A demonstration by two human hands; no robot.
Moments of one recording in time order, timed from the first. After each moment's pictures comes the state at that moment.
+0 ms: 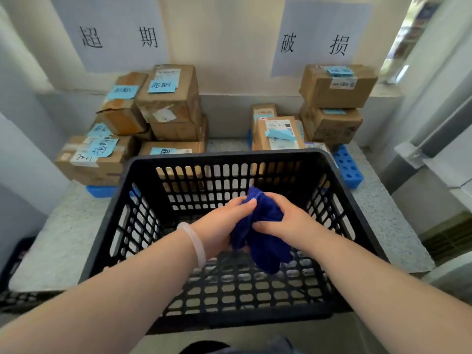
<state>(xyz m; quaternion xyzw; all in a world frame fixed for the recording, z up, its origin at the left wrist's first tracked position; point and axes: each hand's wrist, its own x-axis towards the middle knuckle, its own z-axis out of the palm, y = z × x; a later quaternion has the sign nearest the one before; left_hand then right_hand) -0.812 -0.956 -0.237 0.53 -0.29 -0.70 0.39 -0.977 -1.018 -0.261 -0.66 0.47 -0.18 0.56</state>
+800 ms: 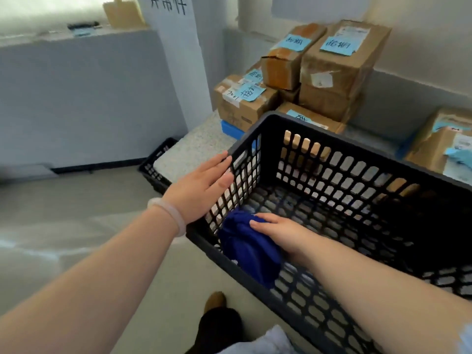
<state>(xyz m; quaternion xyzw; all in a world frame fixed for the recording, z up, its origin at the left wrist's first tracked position) -0.677 -0.824 -0.258 0.87 -0.38 -0.20 0.24 -0.828 -0.969 -0.306 -0.56 0.34 0.17 0.73</state>
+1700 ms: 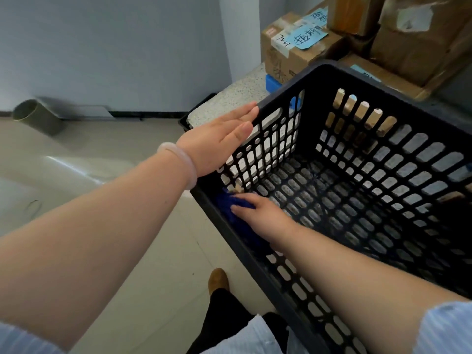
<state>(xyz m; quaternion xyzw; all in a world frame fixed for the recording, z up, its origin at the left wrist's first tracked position) -0.671 -0.828 -0.268 0.89 -0.36 -0.17 0.23 -0.810 -0.930 -0.353 -0.69 0.18 0.20 0.67</state>
